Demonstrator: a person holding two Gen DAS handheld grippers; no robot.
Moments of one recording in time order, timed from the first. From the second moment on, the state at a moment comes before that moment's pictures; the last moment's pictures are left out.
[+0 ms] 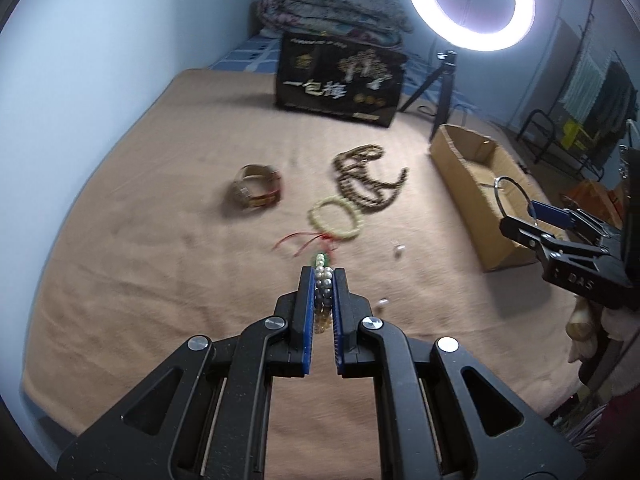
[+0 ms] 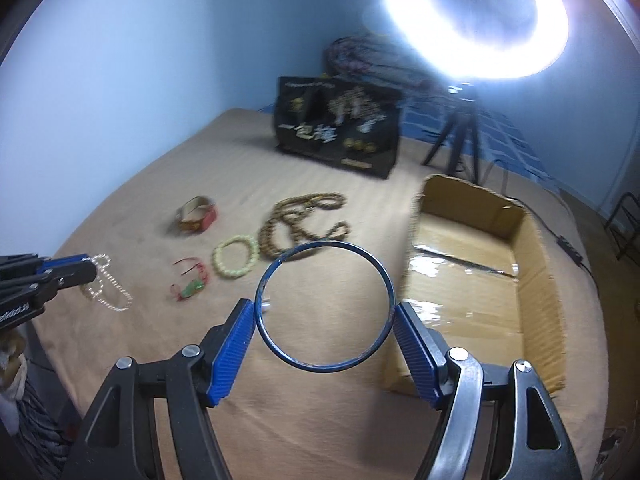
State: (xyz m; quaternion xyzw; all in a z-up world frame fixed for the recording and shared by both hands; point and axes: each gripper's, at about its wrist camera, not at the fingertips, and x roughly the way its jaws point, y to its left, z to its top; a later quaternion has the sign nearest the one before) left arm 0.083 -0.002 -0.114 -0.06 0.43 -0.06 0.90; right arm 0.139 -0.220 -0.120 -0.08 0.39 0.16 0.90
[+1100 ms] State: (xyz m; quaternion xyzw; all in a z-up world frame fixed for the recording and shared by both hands) left arm 0.171 -0.178 -0.069 -0.03 0.39 -0.20 0.90; right arm 0.196 -0.354 -0.132 -0.04 0.42 0.04 0.90
